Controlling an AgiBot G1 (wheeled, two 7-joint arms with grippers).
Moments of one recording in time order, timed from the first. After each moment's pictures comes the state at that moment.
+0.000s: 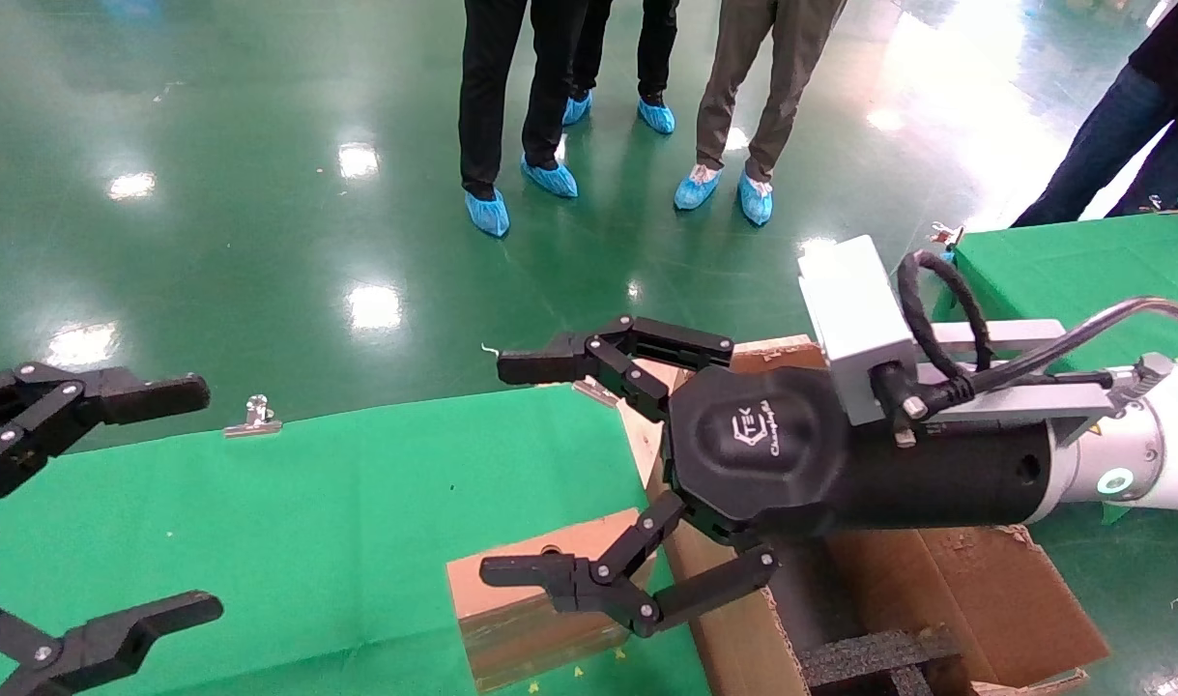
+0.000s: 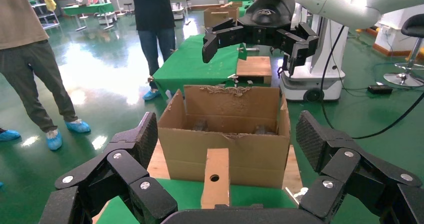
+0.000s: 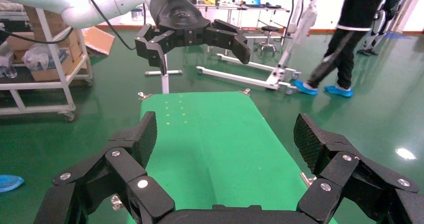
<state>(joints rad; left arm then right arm) -1.08 0.60 0.32 -1.27 0.70 1.48 -0.17 1.08 -0.61 -0.28 1.28 -0.73 -1.49 0.19</state>
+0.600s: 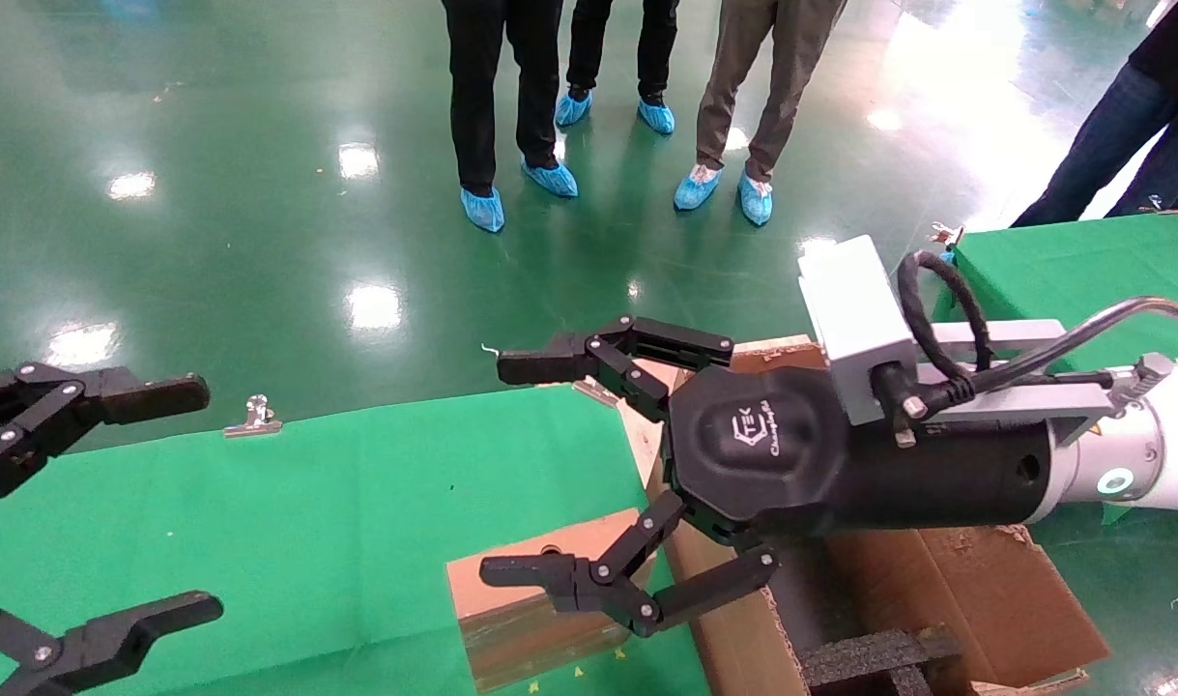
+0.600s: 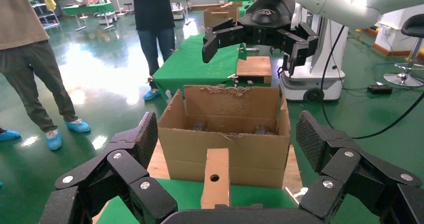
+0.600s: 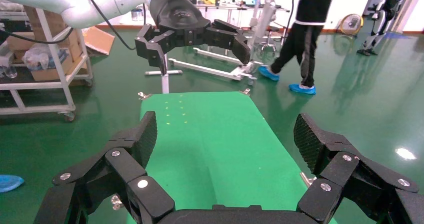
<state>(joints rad) -1.08 0.60 0.32 -1.27 0.70 1.48 -0.17 1.08 -0.61 -0.28 1.28 -0.73 -1.49 0.19</state>
